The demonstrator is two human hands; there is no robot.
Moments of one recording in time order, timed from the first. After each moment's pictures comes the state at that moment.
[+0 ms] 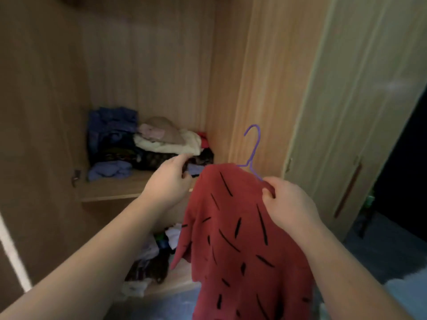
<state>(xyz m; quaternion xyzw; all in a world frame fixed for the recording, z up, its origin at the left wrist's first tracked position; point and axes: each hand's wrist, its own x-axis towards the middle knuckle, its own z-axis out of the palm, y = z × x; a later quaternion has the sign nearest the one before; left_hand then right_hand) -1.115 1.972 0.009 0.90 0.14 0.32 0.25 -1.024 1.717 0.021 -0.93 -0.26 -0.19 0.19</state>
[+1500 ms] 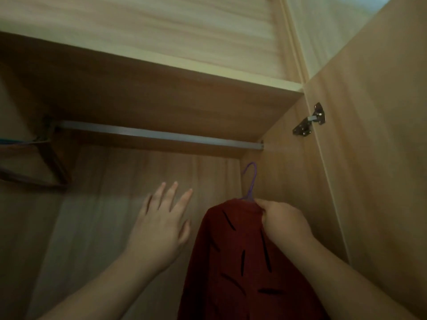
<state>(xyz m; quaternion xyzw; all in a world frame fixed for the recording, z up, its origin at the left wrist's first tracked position) -0.685 2.393 0.318 0.78 0.17 0.55 -0.23 -0.511 2.177 0.347 -0.80 -0.33 -0.44 0.24</state>
